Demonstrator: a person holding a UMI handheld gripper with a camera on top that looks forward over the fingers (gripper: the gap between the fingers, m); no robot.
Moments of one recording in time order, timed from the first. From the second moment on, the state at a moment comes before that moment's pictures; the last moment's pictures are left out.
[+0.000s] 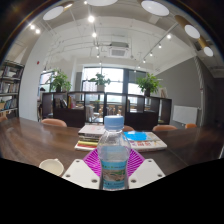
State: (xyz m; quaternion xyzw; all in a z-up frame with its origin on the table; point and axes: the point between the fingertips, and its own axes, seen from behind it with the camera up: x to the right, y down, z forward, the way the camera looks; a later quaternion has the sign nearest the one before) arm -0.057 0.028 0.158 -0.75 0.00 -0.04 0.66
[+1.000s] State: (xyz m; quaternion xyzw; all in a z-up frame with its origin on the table) arm -0.091 -0.103 0.068 -0.81 0.05 0.00 0.58
